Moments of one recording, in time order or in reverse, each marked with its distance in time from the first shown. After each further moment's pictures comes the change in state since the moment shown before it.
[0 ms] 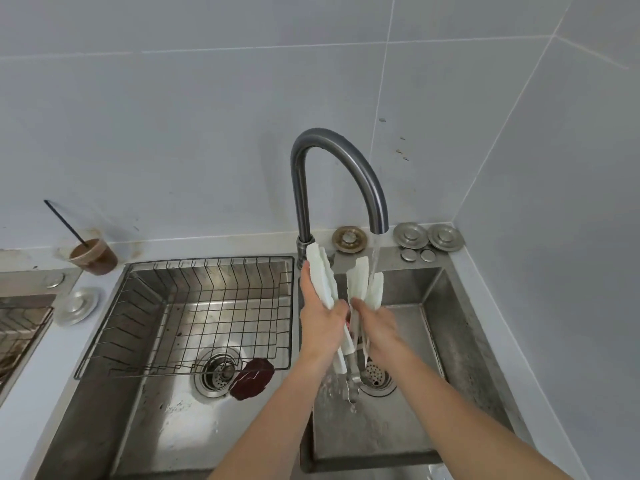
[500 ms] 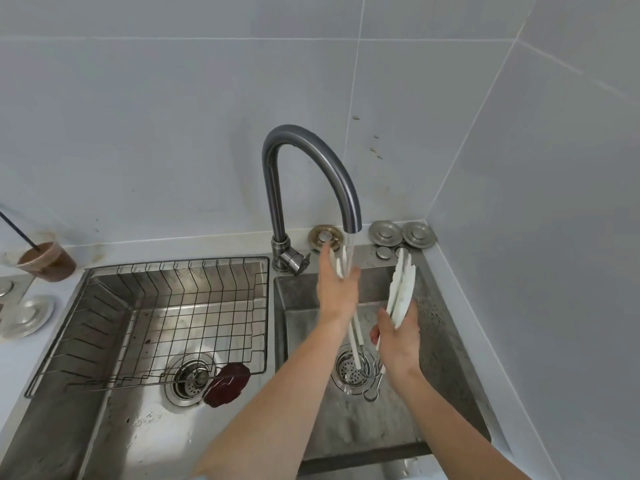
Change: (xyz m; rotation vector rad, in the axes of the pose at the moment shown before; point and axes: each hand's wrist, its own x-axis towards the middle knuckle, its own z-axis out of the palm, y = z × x) left_hand 0.030 0.019 0.072 0.033 -0.046 -0.081; right_hand -0.022 0.011 -0.054 -0.174 0.337 -0.364
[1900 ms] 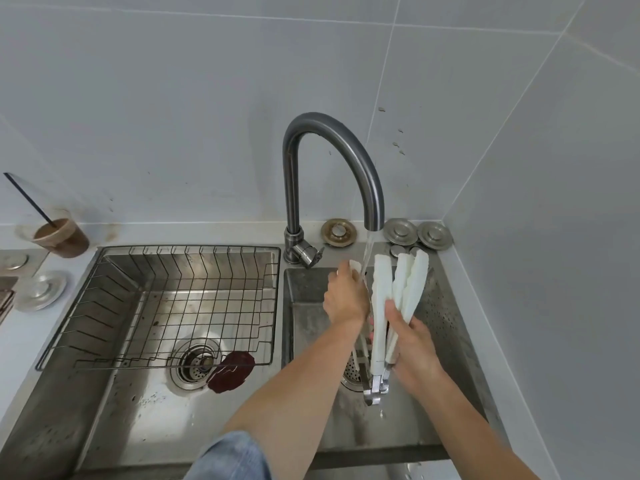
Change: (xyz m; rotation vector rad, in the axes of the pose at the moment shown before) left_hand 0.019 -0.028 0.006 0.636 0.126 -0.028; right_hand -0.004 -0.015 -0.012 0.344 -0.342 0.299
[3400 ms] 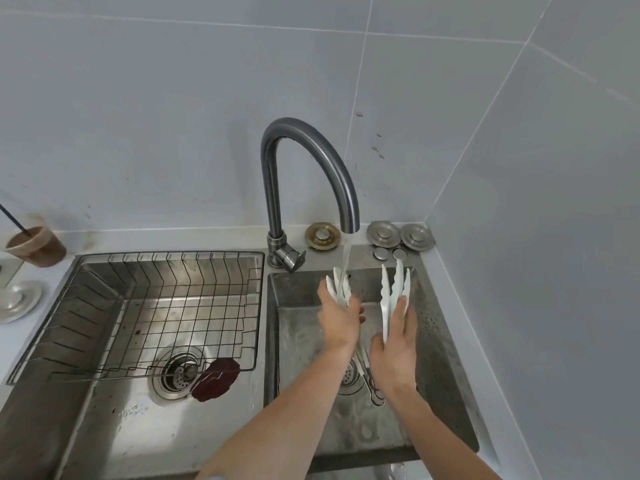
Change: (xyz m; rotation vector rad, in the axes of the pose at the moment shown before) left_hand -0.030 -0.016 0.027 -0.788 -0.054 -0.134; right_hand 0.001 0.024 -0.009 -0.964 0.296 -0.385
